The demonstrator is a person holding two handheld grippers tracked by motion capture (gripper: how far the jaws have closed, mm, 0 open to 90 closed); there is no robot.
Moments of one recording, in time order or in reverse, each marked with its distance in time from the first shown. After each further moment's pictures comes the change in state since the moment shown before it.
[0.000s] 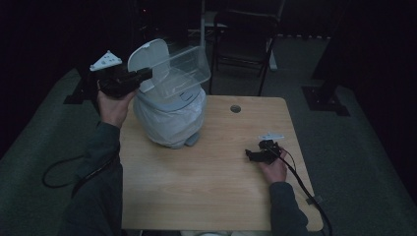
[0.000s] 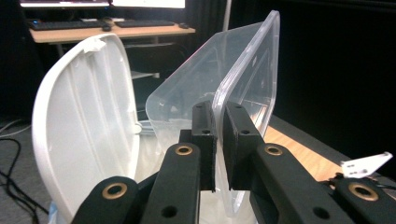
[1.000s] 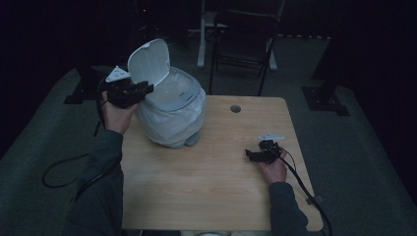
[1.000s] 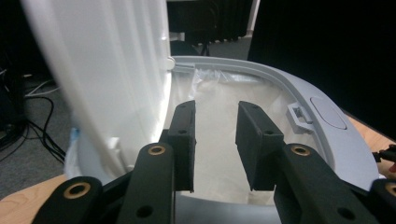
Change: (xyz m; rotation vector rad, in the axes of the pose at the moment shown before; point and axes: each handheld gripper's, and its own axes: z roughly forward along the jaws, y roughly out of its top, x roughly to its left) left arm 0.017 -0.046 0.021 0.131 0.111 -0.023; right arm 0.000 0.000 0.000 -0.002 -0.002 -0.001
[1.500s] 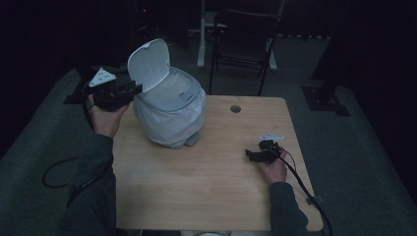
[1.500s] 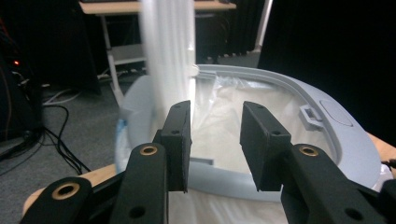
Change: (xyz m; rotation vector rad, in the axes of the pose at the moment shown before) left arm 0.017 -0.010 -0.031 -0.071 0.039 -0.019; right arm 0.000 0.000 0.000 0.001 -0.001 0.002
